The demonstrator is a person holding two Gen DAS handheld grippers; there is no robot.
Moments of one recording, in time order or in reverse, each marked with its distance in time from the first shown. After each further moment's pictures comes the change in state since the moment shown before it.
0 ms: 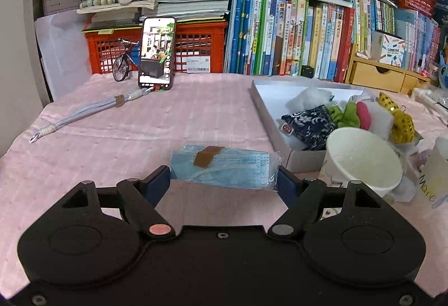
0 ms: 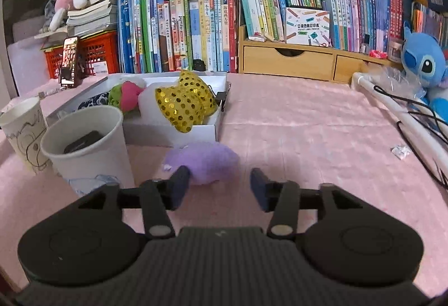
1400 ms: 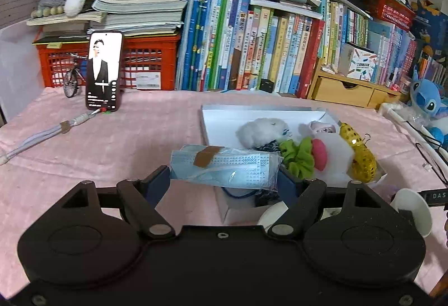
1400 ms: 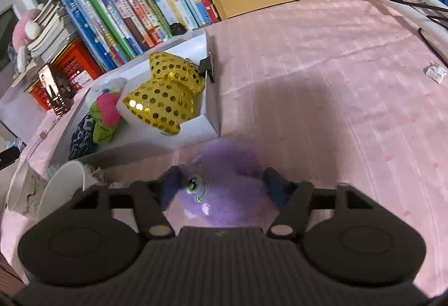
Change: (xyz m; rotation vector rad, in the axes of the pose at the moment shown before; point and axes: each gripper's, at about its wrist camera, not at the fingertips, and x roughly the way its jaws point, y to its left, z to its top) left arm 0.027 -0.037 0.072 -0.007 0.042 -0.170; right arm 0.058 -0.028 0.028 0.365 0.274 0.097
